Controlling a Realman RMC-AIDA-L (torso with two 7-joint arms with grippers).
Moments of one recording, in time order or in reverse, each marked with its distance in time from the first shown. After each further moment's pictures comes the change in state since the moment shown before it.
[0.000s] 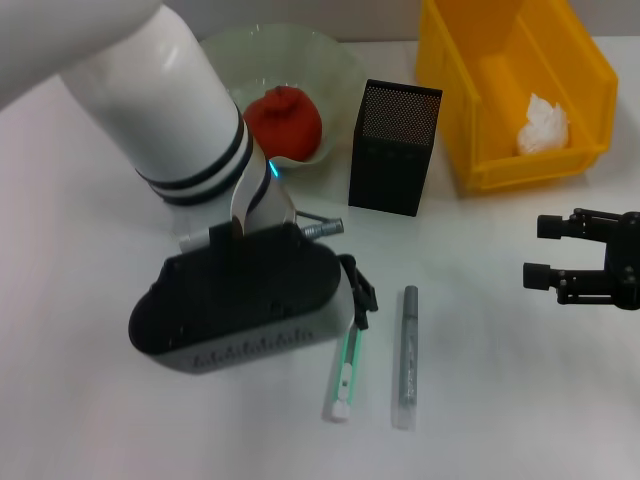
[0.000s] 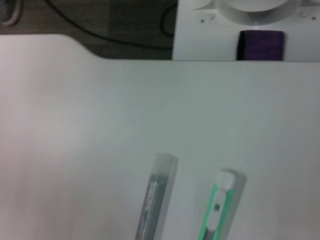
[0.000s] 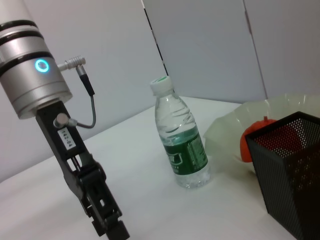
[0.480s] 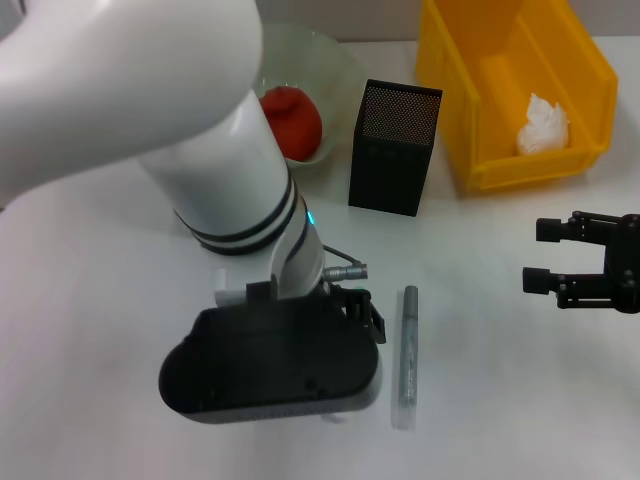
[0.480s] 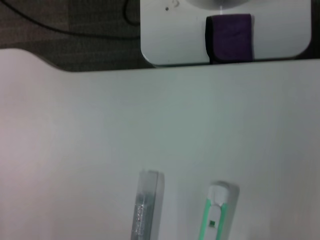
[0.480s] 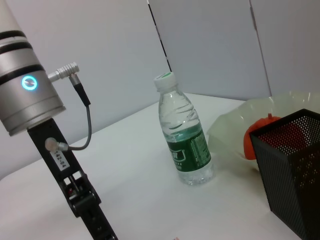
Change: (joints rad) left arm -0.009 0.000 0.197 0.062 0.056 -0.044 -0.083; right arm 0.001 0.002 -0.005 -0.008 -0.006 -0.006 -0.005
